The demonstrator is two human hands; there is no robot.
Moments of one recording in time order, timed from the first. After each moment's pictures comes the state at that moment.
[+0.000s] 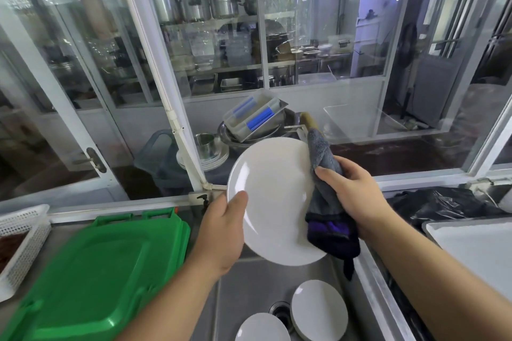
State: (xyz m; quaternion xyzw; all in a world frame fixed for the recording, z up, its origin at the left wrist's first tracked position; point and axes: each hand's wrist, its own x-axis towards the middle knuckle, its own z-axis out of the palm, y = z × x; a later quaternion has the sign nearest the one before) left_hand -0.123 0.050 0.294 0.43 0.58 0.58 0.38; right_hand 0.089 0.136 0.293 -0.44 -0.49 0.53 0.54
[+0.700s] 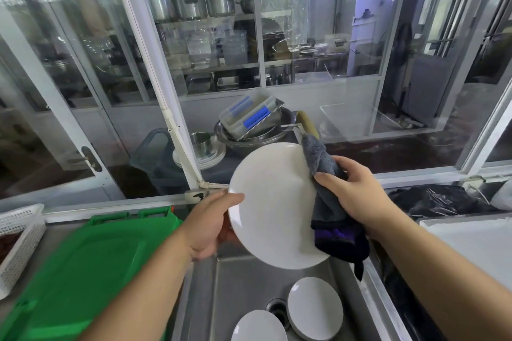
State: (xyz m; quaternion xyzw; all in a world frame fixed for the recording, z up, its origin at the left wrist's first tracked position) left_hand -0.148 0.063 0.303 0.42 0.57 0.47 0.52; right_hand 0.108 0.127 0.302 -0.50 -0.58 0.43 0.48
